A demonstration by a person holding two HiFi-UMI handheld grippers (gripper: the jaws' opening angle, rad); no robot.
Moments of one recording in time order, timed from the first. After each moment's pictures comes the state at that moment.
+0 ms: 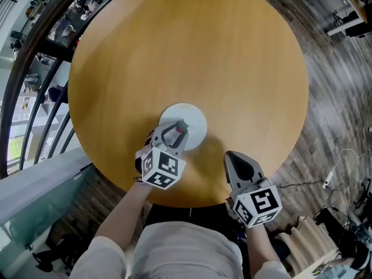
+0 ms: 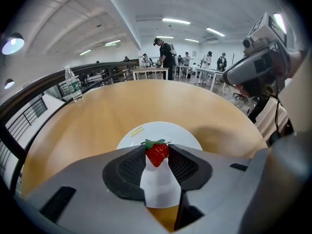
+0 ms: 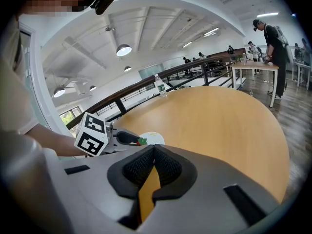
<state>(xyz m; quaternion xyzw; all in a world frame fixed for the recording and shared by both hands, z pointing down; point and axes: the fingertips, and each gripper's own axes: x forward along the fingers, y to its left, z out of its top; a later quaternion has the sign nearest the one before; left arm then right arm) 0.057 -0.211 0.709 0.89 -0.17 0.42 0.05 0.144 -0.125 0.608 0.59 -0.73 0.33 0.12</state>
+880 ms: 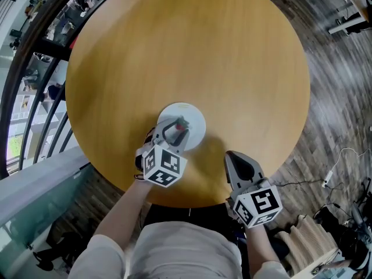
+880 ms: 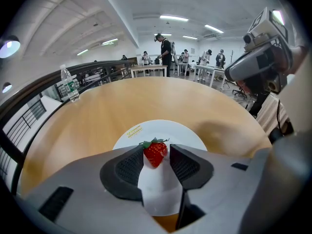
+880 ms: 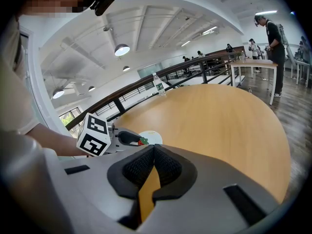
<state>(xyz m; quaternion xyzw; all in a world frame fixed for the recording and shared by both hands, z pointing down) 0.064 -0.214 0.721 0.89 -0.16 0.43 0.04 0.150 -0.126 0.615 0.59 -0.73 0.34 0.11</state>
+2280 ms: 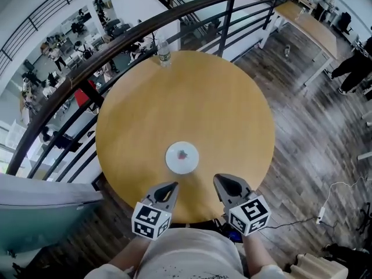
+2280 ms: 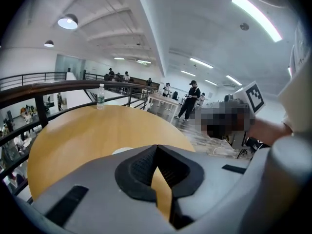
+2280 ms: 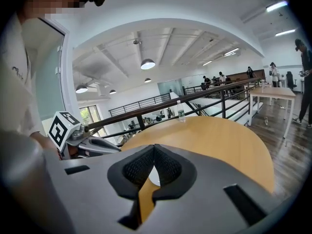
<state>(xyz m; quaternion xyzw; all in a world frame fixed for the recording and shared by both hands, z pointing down) 0.000 -0.095 0.489 0.92 -0.25 0.23 0.20 0.111 -0.081 0.441 0.55 -0.80 0.22 0.09</state>
